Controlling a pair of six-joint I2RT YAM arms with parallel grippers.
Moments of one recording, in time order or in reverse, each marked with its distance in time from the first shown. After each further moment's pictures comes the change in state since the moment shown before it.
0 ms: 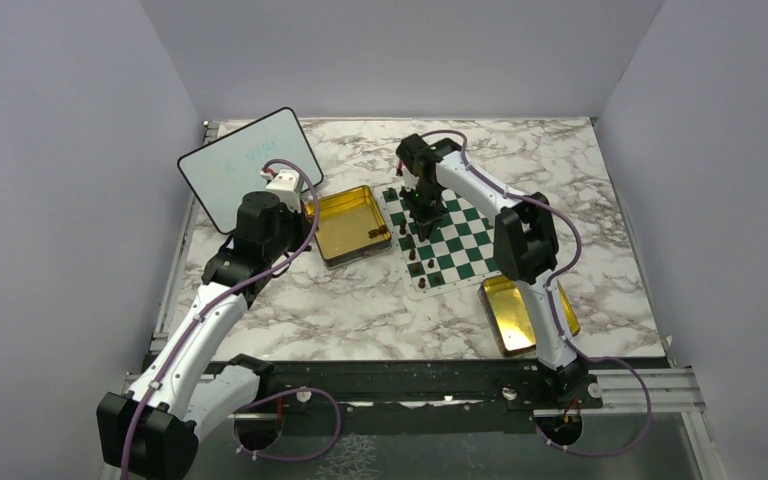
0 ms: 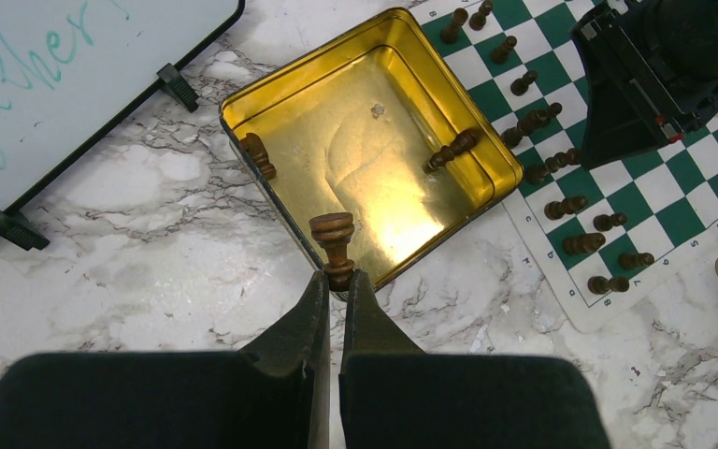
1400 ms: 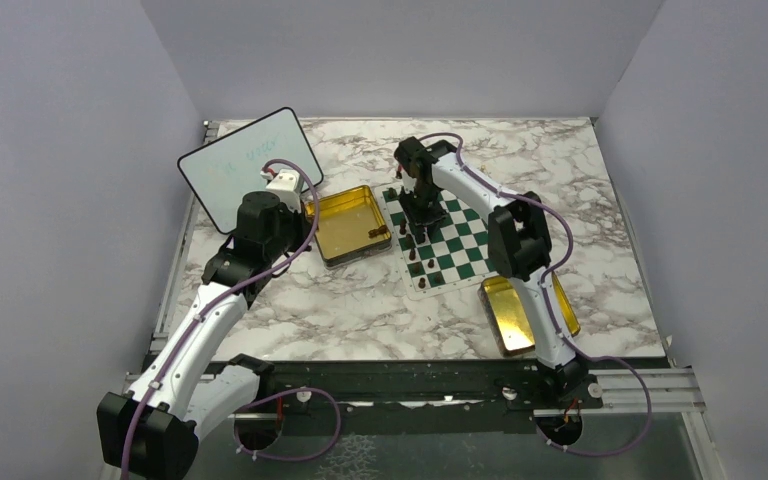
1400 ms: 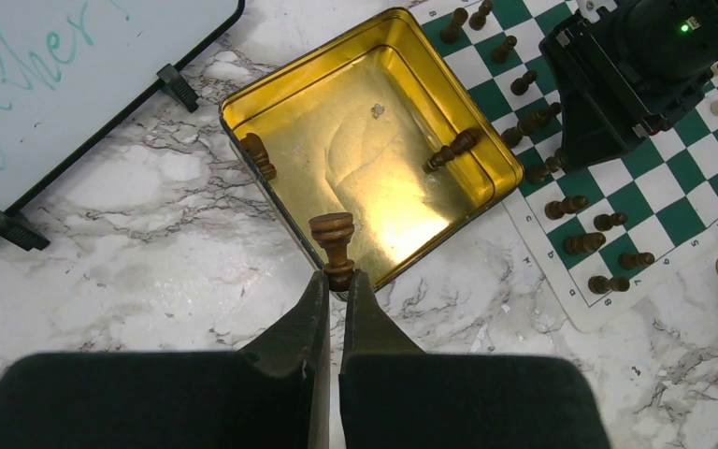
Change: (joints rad) left arm 0.000 0.000 0.000 0.000 0.000 0.006; right arm -0.006 0.072 0.057 -0.011 0.015 0.010
